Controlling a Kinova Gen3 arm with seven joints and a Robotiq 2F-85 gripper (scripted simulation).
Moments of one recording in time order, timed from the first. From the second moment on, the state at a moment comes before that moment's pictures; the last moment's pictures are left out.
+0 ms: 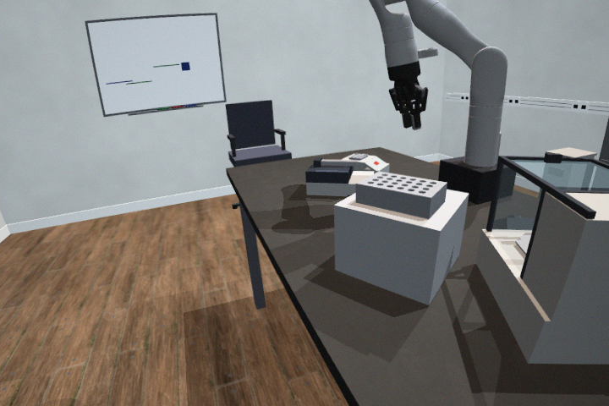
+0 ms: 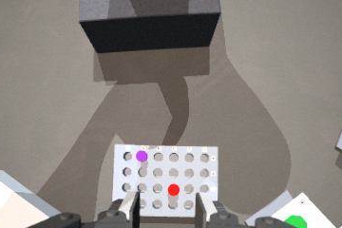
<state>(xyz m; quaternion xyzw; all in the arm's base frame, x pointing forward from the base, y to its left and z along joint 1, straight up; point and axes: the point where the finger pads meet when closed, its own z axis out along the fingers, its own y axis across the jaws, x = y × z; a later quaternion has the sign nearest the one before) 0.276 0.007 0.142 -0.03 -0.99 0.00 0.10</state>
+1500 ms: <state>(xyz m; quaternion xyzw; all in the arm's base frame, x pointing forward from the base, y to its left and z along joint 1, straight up) 0.275 0.005 0.030 -0.03 -0.99 0.00 0.10</state>
